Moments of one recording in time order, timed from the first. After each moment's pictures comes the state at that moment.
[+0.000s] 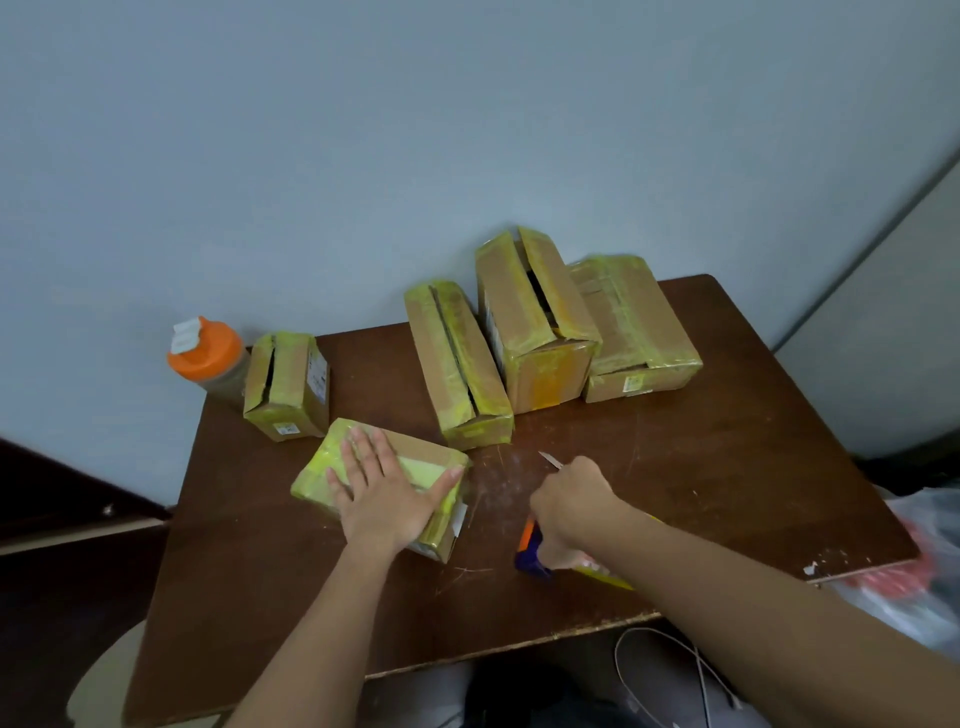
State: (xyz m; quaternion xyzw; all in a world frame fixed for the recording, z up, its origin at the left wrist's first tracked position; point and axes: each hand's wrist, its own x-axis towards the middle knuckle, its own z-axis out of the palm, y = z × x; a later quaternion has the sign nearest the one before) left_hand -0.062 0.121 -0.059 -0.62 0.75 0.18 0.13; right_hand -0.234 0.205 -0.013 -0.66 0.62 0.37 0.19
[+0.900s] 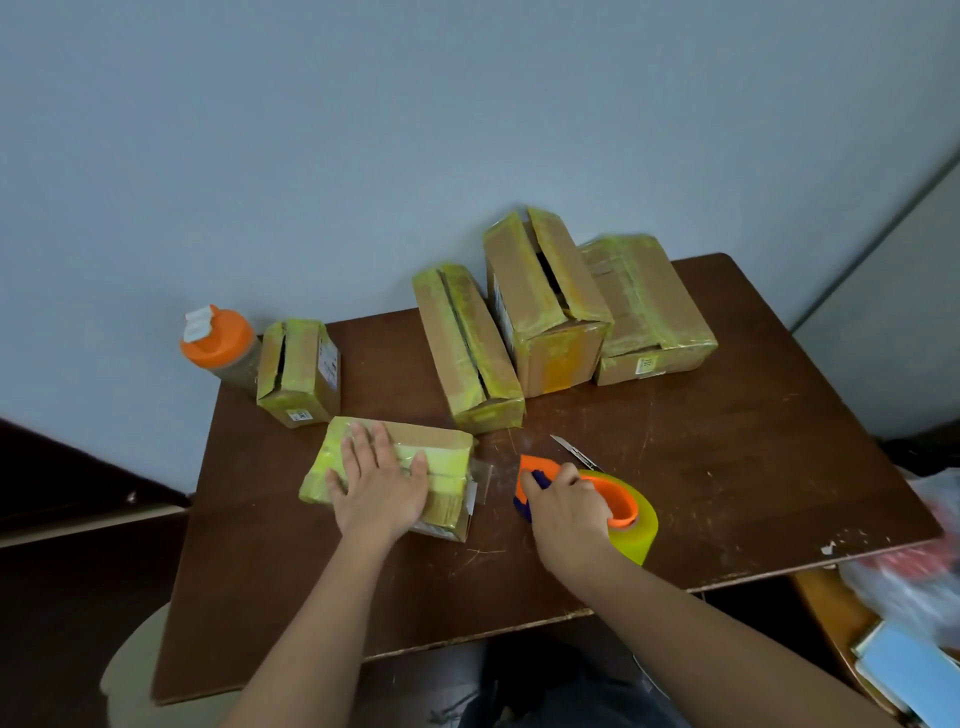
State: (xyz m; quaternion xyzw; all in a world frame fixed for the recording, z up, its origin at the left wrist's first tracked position) left_hand -0.043 0.122 -0.058 -0.64 0.73 0.21 0.09; right_hand -0.202 0.233 -0.075 -0.55 0.79 0.22 0.17
